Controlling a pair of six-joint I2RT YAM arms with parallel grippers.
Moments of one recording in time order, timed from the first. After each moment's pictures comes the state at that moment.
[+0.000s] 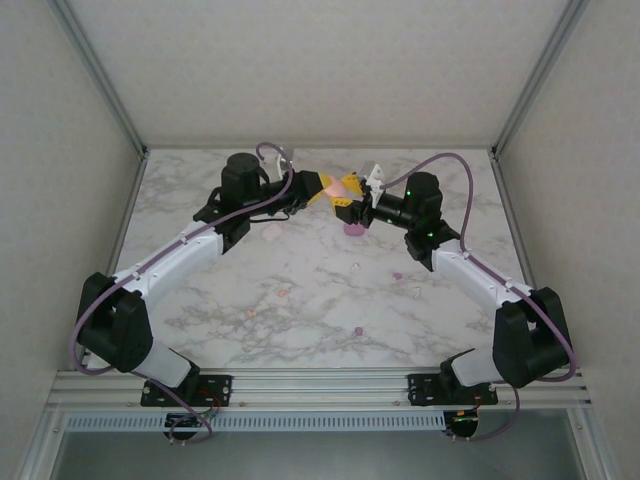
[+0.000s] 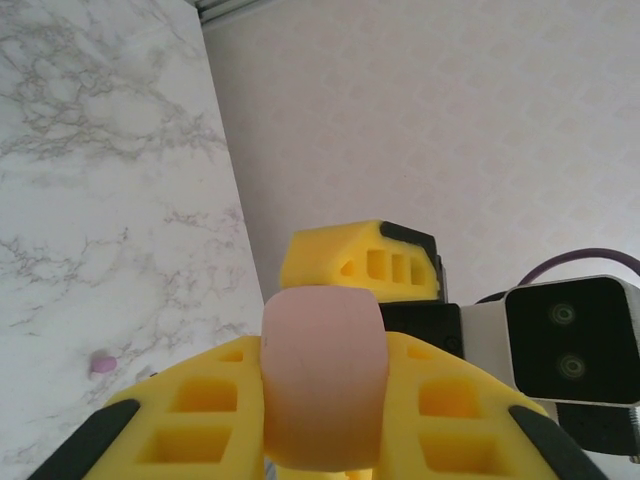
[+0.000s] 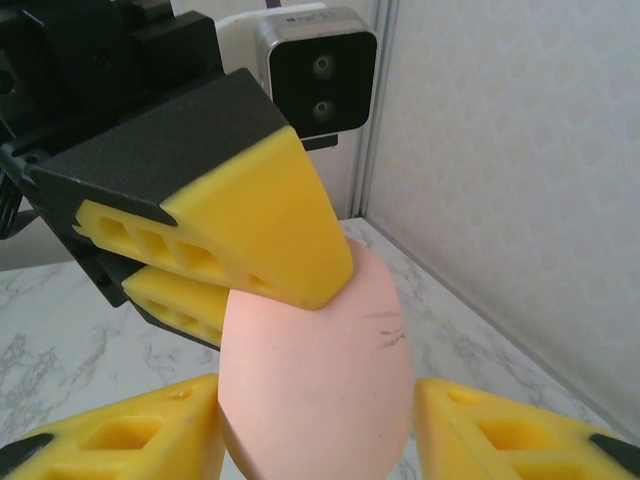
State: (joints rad) left arm -0.54 1.51 1.18 0.14 0.62 -1.12; right arm 0.44 1.40 0.94 0.40 -0.71 -0.15
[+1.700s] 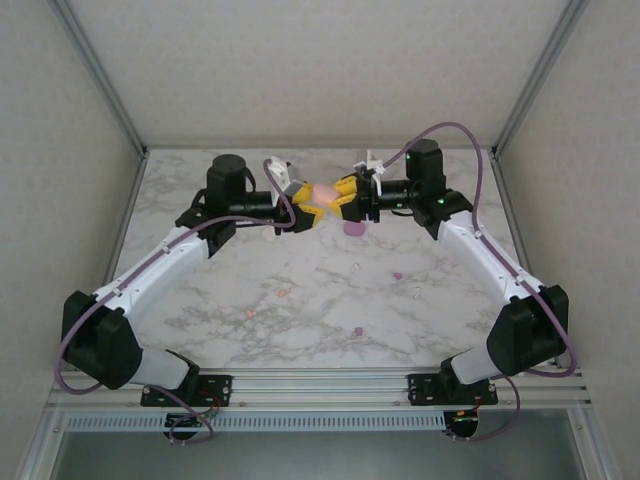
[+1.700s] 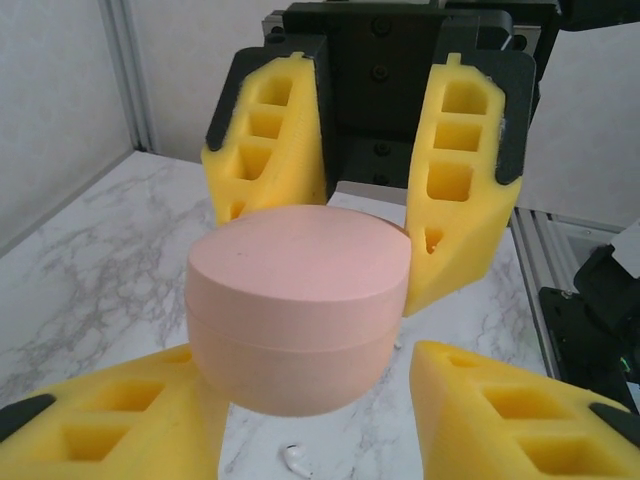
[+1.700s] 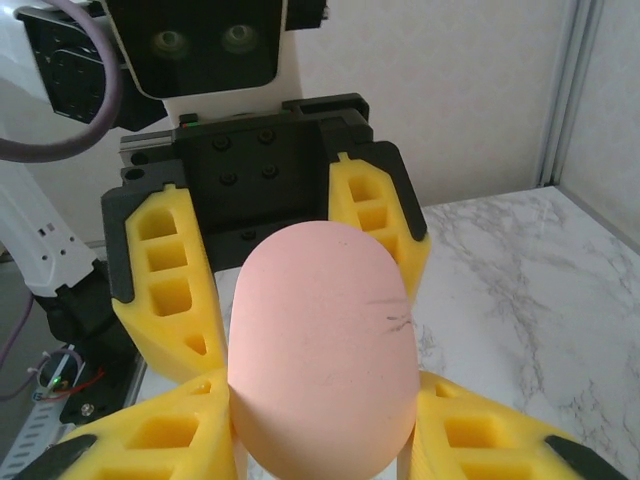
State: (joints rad) left arm -0.50 1.41 1.16 -0.03 0.89 0.14; right arm 0.40 1.47 1.28 -0.22 -1.11 -0.28
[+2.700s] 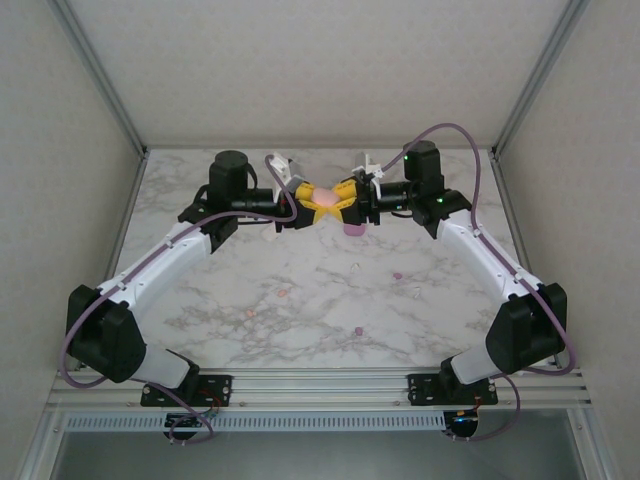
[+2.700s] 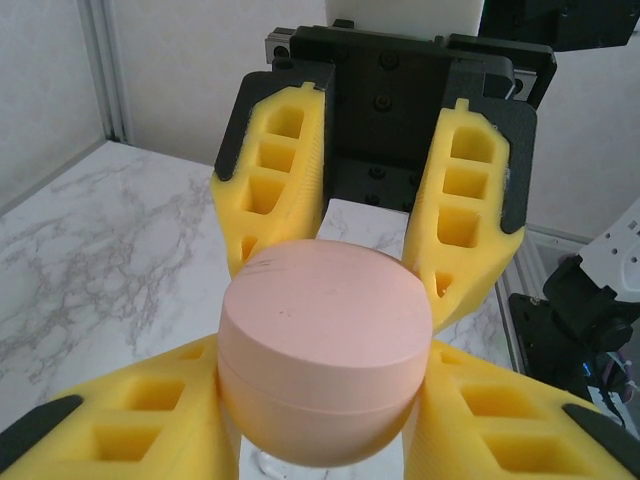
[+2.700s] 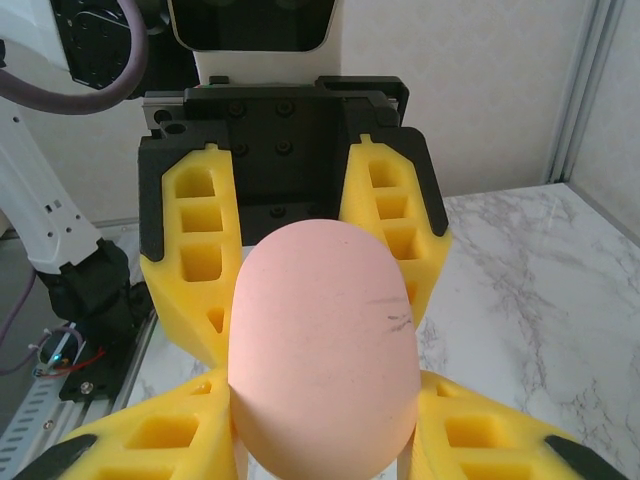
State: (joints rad) left arm -0.49 1.44 1.19 -0.04 0.94 0.09; right arm 0.40 1.48 1.29 -0.28 -1.13 -0.36
